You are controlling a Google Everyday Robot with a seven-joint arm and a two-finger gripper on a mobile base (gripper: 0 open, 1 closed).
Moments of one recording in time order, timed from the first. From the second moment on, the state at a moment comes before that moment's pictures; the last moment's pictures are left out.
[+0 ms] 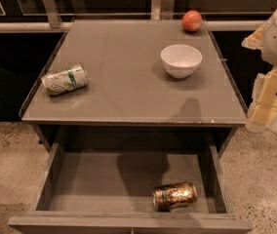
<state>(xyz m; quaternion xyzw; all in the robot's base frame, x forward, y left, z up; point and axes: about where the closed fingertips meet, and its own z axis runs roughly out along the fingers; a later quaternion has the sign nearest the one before) 0.438 -0.216 0.977 -0.60 0.78 -0.04 0.16</state>
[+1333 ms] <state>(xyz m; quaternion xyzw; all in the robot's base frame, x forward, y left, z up) 0.413 -0.223 0.832 -0.51 0.80 0.12 0.29</state>
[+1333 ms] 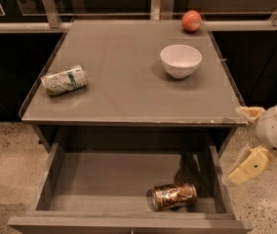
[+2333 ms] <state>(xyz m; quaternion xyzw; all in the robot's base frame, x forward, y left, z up) 0.407 -0.212 0.825 -0.48 0.80 0.16 0.32</state>
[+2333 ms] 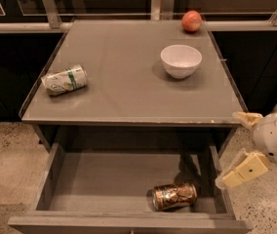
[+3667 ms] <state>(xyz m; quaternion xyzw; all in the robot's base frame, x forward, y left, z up) 0.384 -0.187 0.705 -0.44 0.80 0.21 0.34</state>
